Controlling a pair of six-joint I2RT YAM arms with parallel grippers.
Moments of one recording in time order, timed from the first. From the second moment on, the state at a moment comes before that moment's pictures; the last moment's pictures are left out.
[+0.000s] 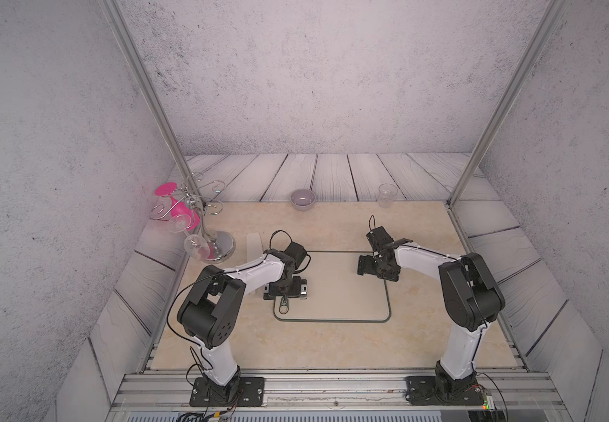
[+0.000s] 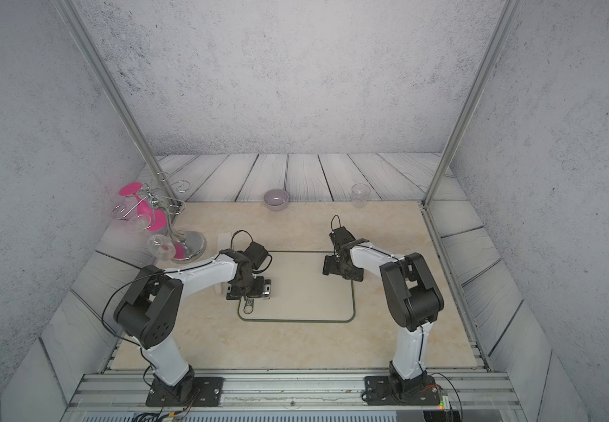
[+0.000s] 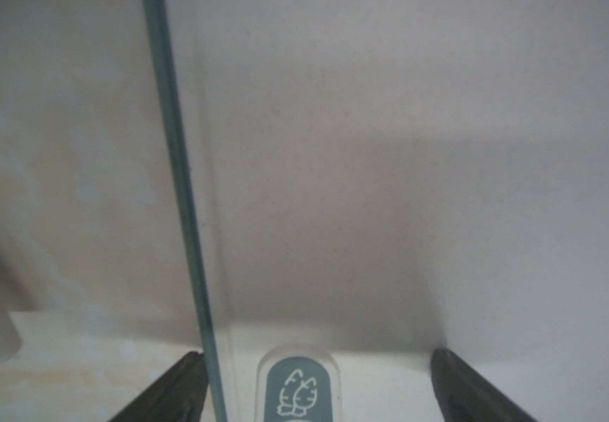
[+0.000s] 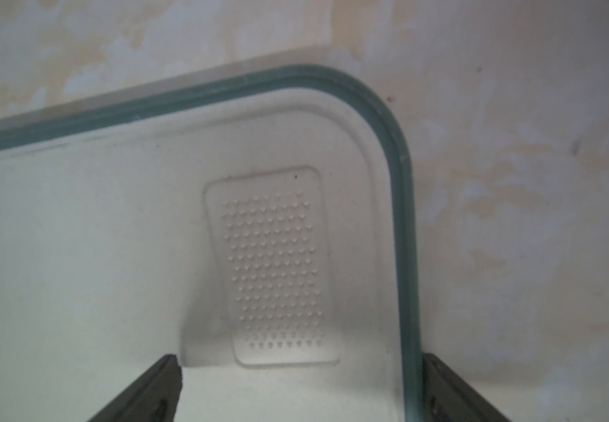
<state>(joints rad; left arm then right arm) -0.56 1.77 1.09 -0.78 -0.03 -0.53 0.43 1.88 1.21 -0.60 0.01 0.57</state>
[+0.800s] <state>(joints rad) -0.55 1.63 1.17 -0.74 -0.11 -0.50 0.45 1.79 1.27 -0.70 0.02 0.52</state>
